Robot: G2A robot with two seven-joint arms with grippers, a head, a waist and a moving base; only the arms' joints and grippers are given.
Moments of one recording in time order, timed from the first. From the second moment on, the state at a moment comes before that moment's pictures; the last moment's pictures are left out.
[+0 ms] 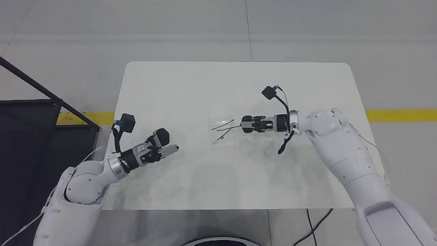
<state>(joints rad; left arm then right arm) 1.45 -1.09 -1.59 -1.63 0.20 -0.74 -0.73 -0.58 -1.23 0.89 -0.83 0.13 -0.70 1.12</state>
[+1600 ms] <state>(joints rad) 1.31 -0.99 -1.30 -1.64 0.19 -1.01 -0.81 -0.63 -1.04 0.73 -1.70 0.04 -0.26 1.36</state>
